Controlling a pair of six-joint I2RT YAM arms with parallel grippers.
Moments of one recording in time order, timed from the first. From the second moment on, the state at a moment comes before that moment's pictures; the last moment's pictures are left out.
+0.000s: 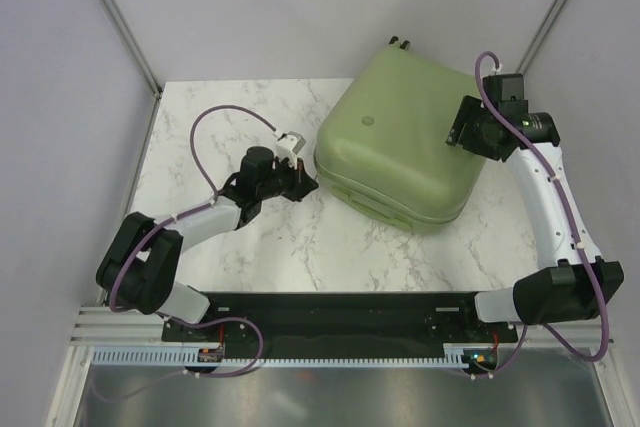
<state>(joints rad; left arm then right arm) -0.49 1.48 0.72 0.32 0.37 -0.24 0.07 1.38 1.50 -0.96 0.12 0.44</state>
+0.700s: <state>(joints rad) -0.78 1.41 0.75 0.12 0.39 -0.15 0.49 1.53 1.65 -0.65 -0.07 0.40</state>
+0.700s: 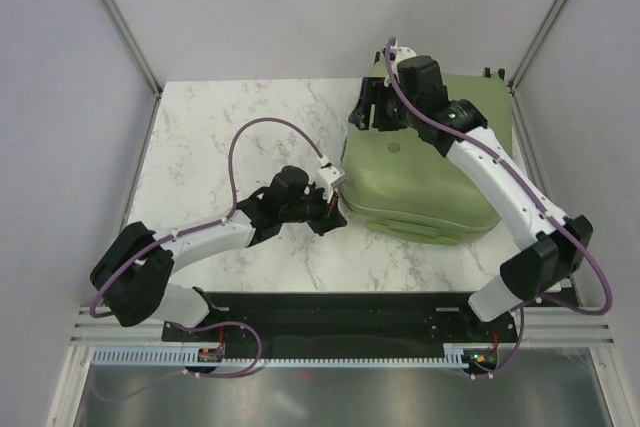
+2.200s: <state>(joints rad) -0.69 1.33 0.75 0.04 0.23 -0.30 0.61 1.84 1.73 -0.50 0.10 0.35</state>
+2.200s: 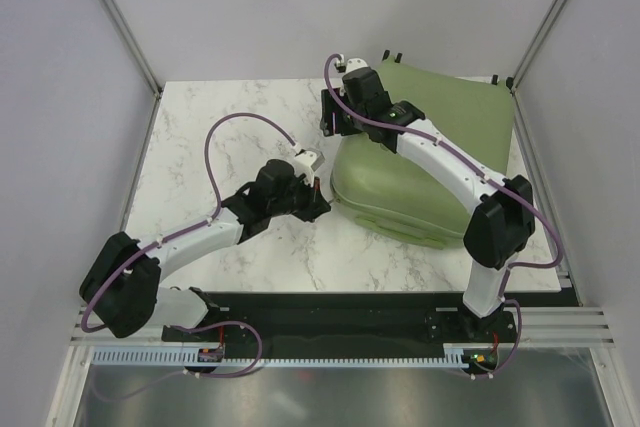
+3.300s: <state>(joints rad) -0.53 1.43 0.72 0.18 0.62 -0.30 0.73 1.33 1.09 -0.87 -0.25 -0.06</state>
